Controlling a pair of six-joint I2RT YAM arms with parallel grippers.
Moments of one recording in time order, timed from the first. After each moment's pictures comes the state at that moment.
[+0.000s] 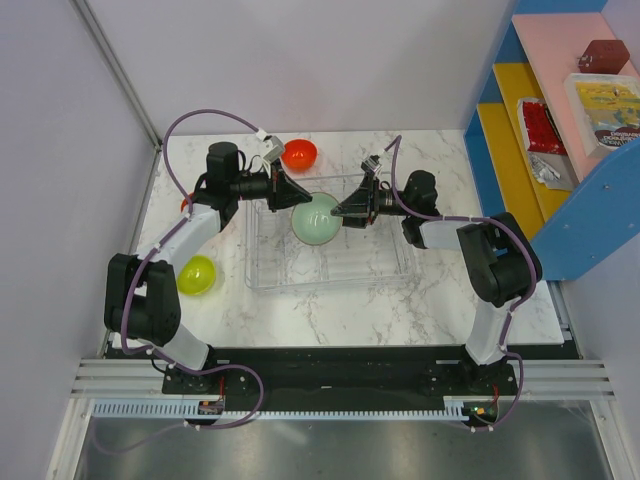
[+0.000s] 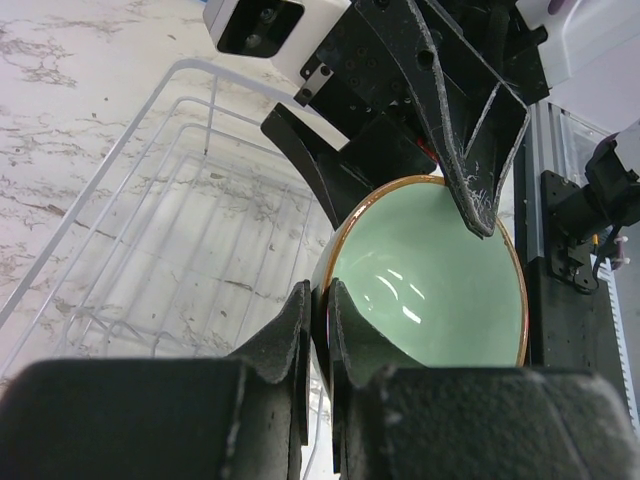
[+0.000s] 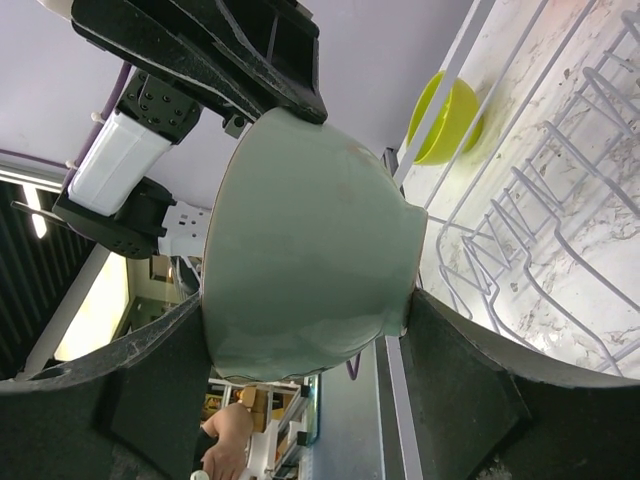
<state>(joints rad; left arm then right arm) -0.24 1.57 1.14 0.11 1.08 0.01 0.36 1.89 0.98 1.05 -1.15 1.37</state>
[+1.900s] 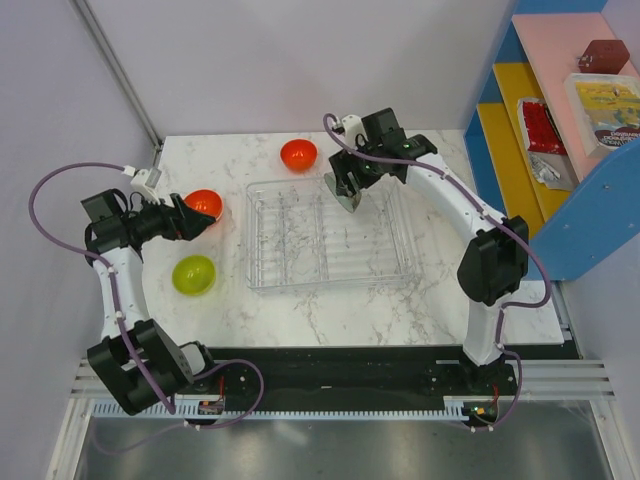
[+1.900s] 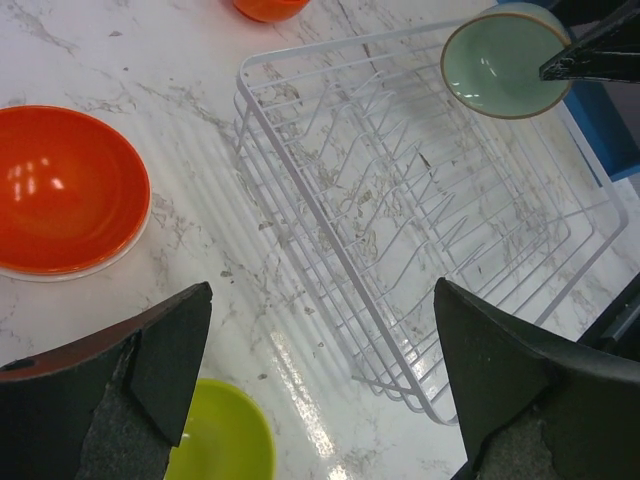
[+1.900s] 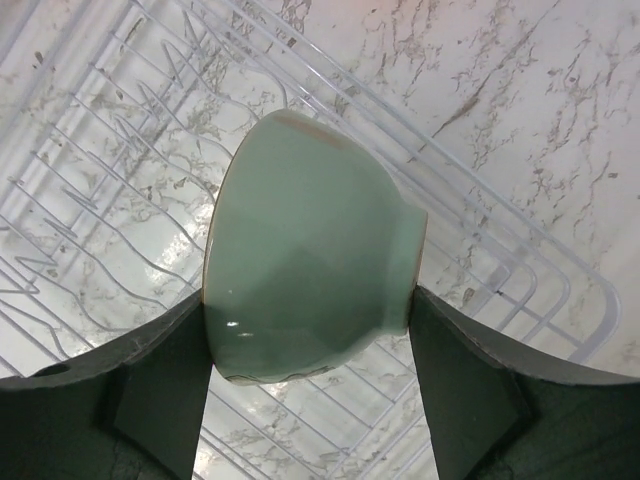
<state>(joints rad) 0.49 1.20 0.97 -0.48 1.03 0.19 0.47 1.93 1.87 -0.74 -0.26 -0.11</state>
